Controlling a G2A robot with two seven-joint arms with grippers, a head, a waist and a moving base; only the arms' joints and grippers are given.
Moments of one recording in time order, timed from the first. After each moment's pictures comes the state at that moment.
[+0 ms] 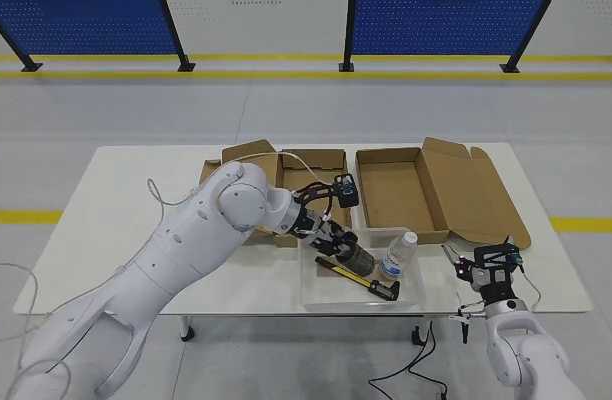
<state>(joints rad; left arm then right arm) 0.48 -1.19 -0.59 -1.29 0.07 -0.72 -1.10 -1.73 -1.15 1.60 -1.80 -1.33 0.00 0.00</state>
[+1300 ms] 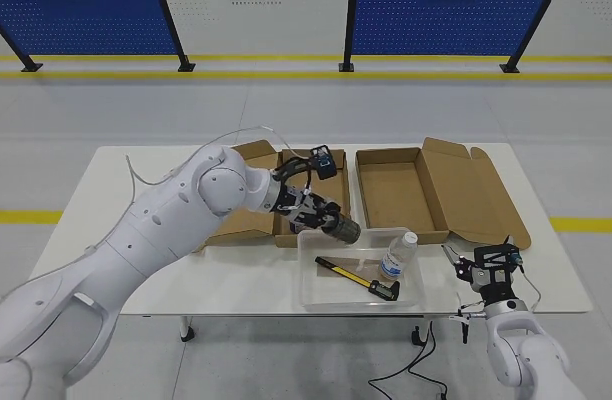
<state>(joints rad) 0.29 -1.13 -0.40 -1.17 0.11 -0.68 -0.85 -1.73 -1.15 1.60 -1.80 -1.33 0.00 0.00</state>
